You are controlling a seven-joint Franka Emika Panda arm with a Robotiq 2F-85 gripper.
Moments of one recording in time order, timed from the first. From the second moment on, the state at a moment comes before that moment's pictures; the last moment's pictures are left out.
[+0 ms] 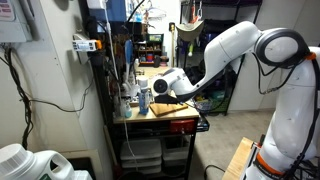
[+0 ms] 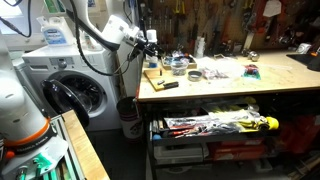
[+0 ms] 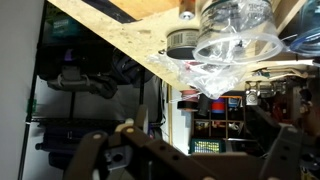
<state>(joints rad) 0.13 0.17 0.11 -2.09 -1.46 2.14 2.12</state>
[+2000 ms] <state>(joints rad) -0.04 0.16 -0.06 -2.04 -0.31 2.31 0.62</state>
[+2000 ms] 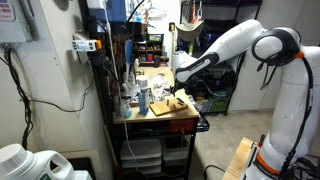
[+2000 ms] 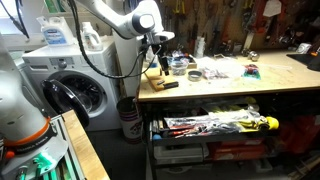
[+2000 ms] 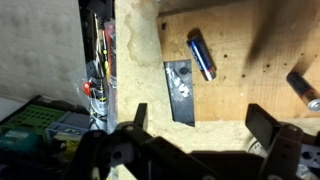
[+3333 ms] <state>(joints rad) -0.04 0.24 -0.09 -2.03 -0.16 2.30 0.43</state>
